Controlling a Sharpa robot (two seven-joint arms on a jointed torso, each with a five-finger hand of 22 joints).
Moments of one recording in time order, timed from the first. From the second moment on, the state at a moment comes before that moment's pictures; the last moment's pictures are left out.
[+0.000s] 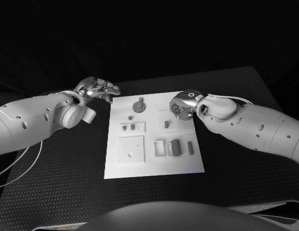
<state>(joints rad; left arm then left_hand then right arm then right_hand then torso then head) 1.20 -0.79 -0.09 1.15 -0.40 -0.18 0.24 1.10 -0.08 0.44 -0.29 0.07 0.91 0.16 0.28 0.49 1.16 0.11 0.07 0.34 1.01 -0.01 1.15 0.40 0.03 1.13 -0.11 0.19 1.22 1.13 -0.53 -0.06 1.10 -1.88 -0.23 0.04 1.23 -0.07 0.60 -0.28 0.33 0.98 0.13 0.30 0.59 1.26 0.05 0.17 0.48 1.17 -0.06 1.30 0.78 0.21 1.11 -0.01 0.93 1.31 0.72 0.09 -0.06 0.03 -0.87</state>
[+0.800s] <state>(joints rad) 1.20 -0.79 -0.09 1.14 -0.40 -0.18 0.24 1.10 -0.08 0.44 -0.29 0.07 0.91 0.17 0.28 0.49 1.16 0.11 0.07 0.34 1.01 -0.01 1.15 0.40 0.03 1.13 -0.10 0.19 1.22 1.13 -0.54 -0.06 1.11 -1.87 -0.26 0.02 1.22 -0.09 0.70 -0.26 0.33 1.01 0.12 0.29 0.58 1.29 0.04 0.17 0.48 1.20 -0.07 1.30 0.78 0.21 1.13 -0.02 0.93 1.31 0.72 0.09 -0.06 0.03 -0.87</state>
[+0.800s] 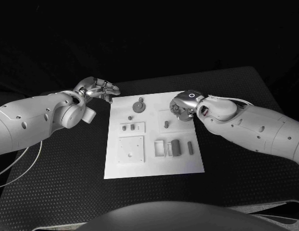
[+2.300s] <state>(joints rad) 1.20 -0.80 -0.09 1.14 -0.40 -0.18 0.24 1.10 -0.08 0.44 -0.29 0.07 0.91 0.17 0.28 0.49 1.16 0.10 0.07 0.34 1.01 -0.01 1.15 0.40 0.03 1.13 -0.10 0.19 1.22 1.13 -0.54 -0.06 1.10 -1.78 -0.25 0.02 1.11 -0.21 0.67 -0.13 0.34 0.95 0.15 0.27 0.57 1.24 0.06 0.13 0.47 1.18 -0.05 1.29 0.79 0.21 1.13 -0.02 0.92 1.31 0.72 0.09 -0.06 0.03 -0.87</state>
